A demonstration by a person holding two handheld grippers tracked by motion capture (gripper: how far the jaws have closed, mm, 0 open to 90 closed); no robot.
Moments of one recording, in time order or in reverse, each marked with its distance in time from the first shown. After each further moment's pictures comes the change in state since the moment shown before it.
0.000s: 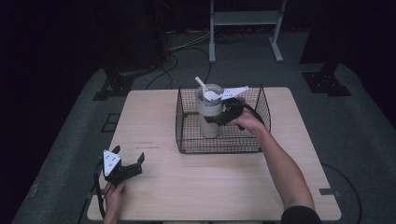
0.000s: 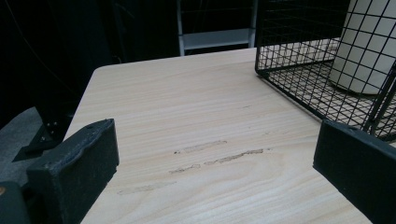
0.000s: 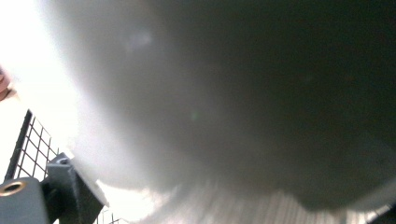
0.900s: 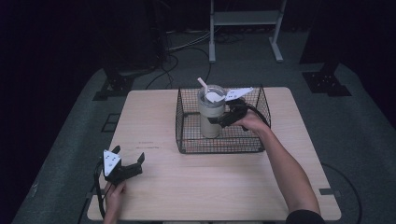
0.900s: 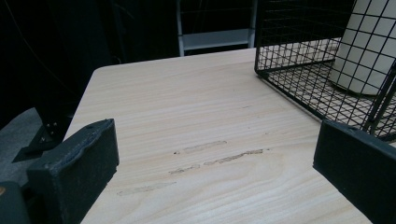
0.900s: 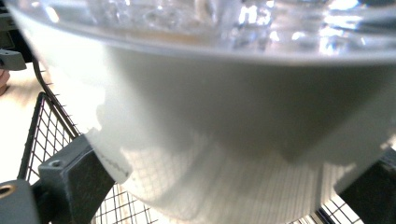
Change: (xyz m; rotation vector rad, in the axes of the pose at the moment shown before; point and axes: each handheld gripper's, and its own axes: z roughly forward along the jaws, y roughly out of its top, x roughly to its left) left arm 0.000 0.000 0.000 -0.003 0.000 0.001; right arm 0.004 -0.003 -0.015 0.004 -0.031 -0.019
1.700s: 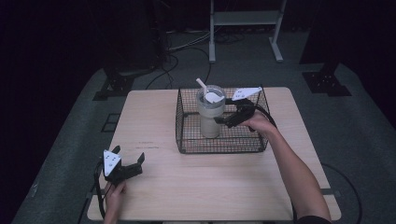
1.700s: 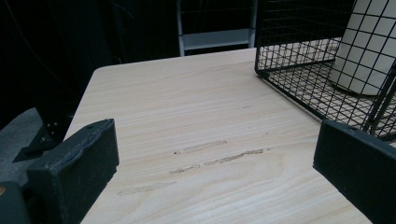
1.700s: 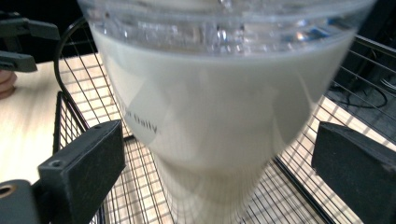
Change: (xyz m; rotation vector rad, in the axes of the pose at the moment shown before) left arm 0.000 0.000 0.000 0.002 0.001 0.001; right arm 0.005 0.002 -0.028 0.000 -0.029 0.001
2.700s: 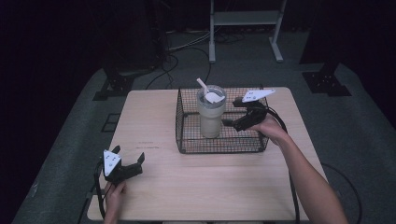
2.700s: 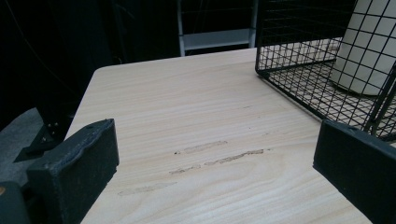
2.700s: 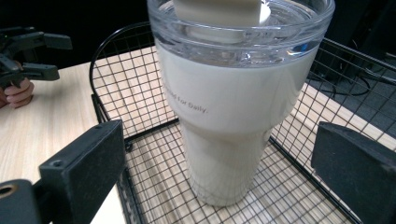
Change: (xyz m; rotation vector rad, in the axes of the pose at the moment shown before) left arm 0.000 0.000 0.000 0.000 0.003 -0.001; right arm 0.026 0.006 -0.045 0.006 -0.054 0.057
